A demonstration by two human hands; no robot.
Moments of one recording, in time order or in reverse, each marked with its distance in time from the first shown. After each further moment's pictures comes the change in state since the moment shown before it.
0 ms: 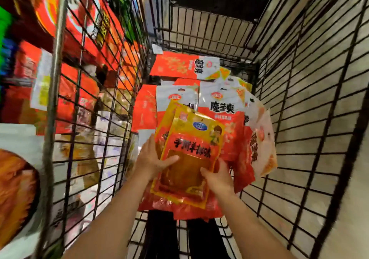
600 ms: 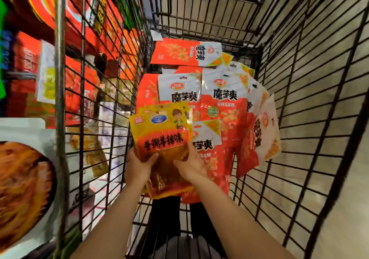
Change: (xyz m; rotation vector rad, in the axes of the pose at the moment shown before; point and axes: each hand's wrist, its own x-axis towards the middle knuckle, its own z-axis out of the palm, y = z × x) left_hand -0.041 -0.043 0.000 -0.447 0.253 -0.301; right_hand -0.026 -0.026 0.069 -0.276 -0.205 -0.114
